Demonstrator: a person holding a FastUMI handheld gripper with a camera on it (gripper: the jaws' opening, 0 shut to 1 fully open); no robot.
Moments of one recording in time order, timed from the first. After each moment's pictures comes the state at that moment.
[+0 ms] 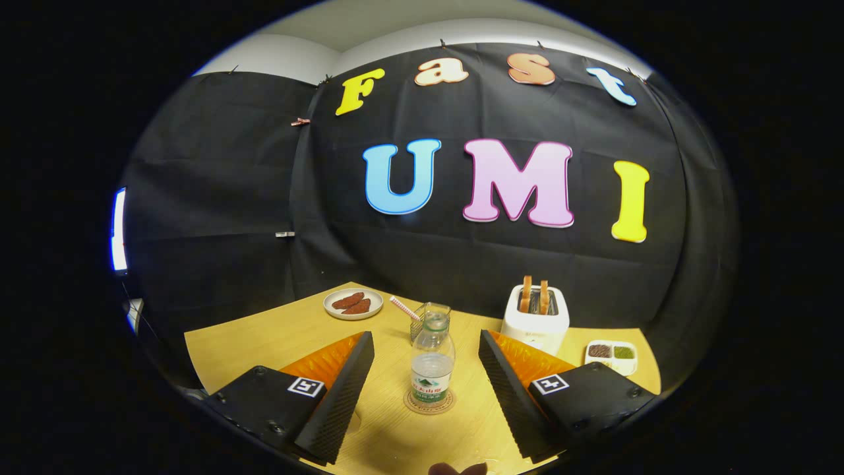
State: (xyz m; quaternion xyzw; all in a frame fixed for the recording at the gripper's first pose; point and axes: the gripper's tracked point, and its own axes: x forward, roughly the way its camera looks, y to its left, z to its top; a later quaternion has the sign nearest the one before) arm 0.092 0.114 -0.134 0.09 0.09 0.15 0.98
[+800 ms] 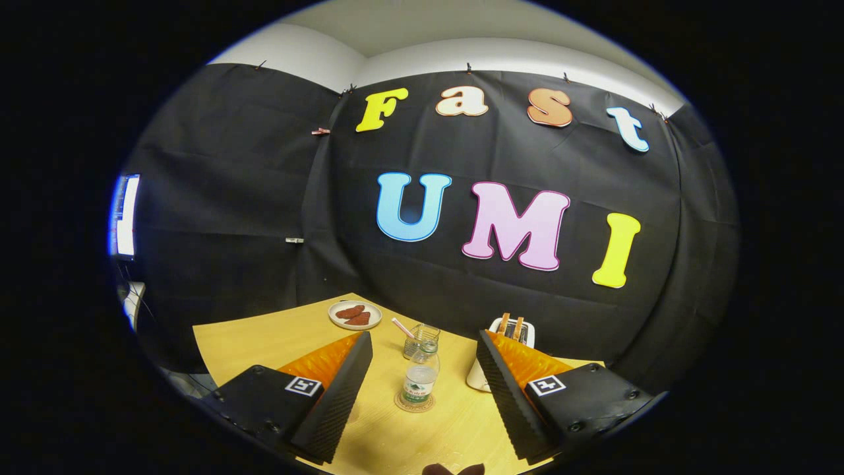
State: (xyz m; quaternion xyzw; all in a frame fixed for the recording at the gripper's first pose) arm 0.032 0.091 -0.053 0.05 0.06 0.16 0.98
